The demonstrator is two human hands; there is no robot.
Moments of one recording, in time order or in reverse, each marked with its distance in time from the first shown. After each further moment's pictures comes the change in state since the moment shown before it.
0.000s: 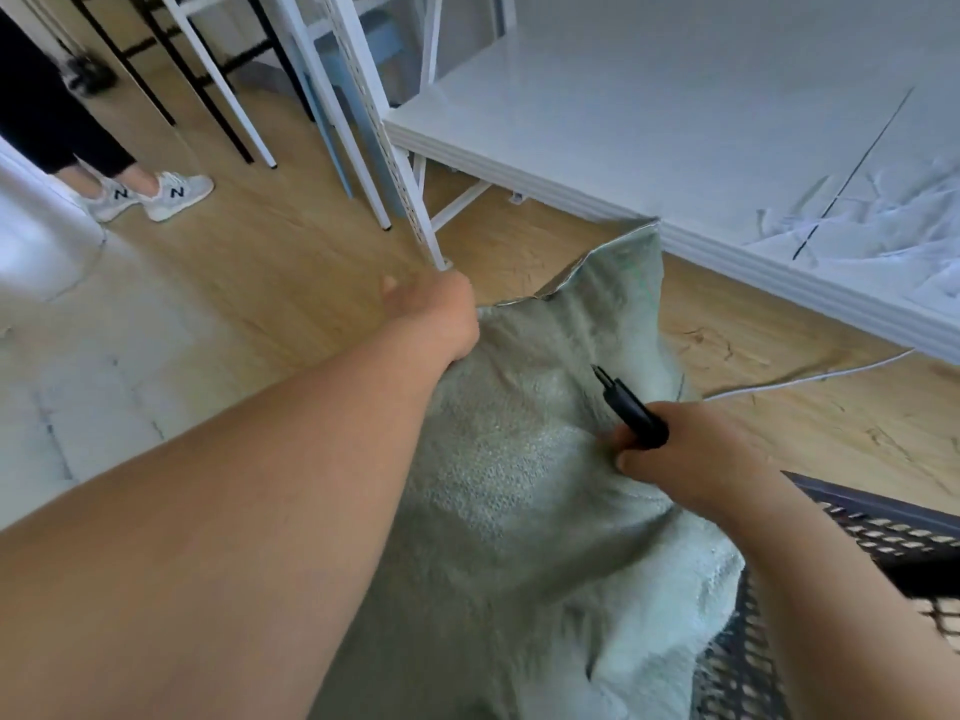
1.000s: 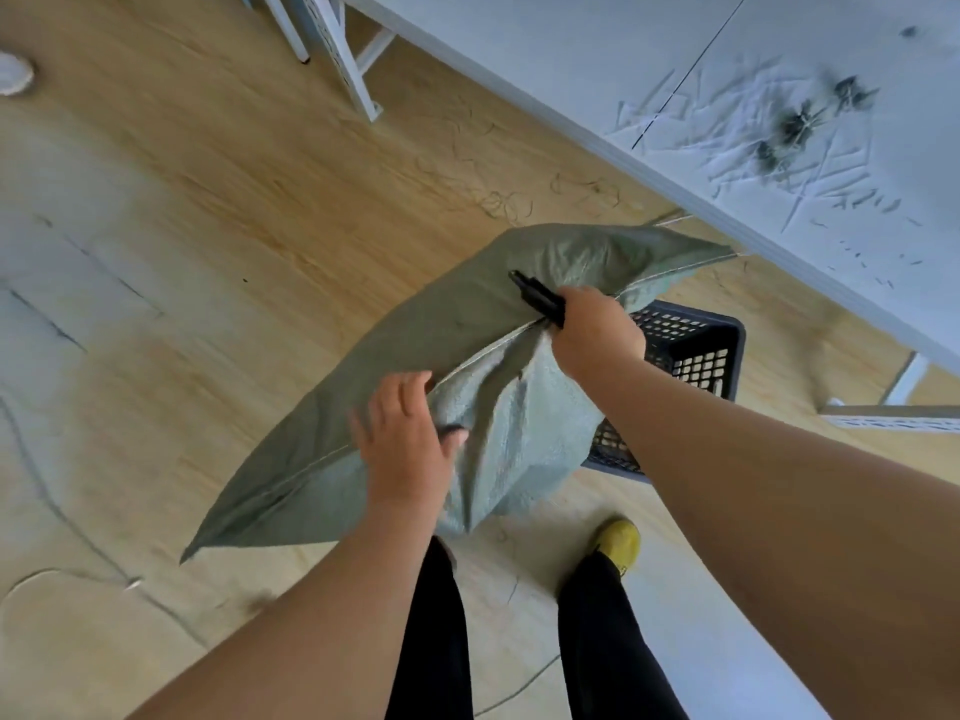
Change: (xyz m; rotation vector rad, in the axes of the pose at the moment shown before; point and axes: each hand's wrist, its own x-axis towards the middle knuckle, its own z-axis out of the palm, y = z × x) left_hand -0.346 -0.020 -0.038 -0.412 -0.056 -0.011; right_hand -0.159 -0.071 -0.074 -0.336 0.064 0.160
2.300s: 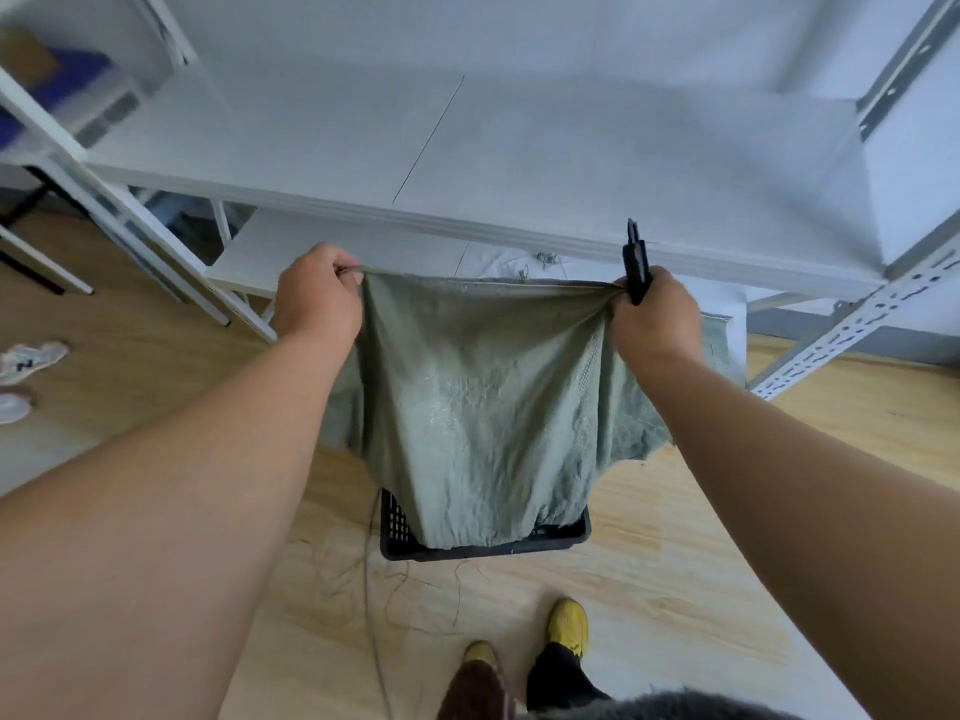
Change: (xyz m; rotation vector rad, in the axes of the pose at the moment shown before) left_hand 0.009 0.285 -0.256 -0.344 0.344 0.294; right_hand -0.195 0.206 -0.268 0.609 0.700 0.319
